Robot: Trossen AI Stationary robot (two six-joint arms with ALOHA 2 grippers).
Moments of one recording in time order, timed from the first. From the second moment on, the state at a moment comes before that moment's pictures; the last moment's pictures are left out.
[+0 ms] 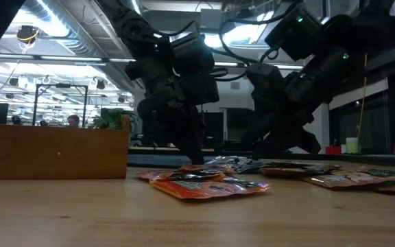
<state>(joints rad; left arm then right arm) 0.11 1.96 1.13 -0.21 0.26 0.23 0.11 1.67 0.66 0.23 0.07 1.02</state>
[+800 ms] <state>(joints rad) 0.10 1.93 1.15 -0.33 0.32 0.22 0.11 1.71 0.68 0.23 0.05 1.01</state>
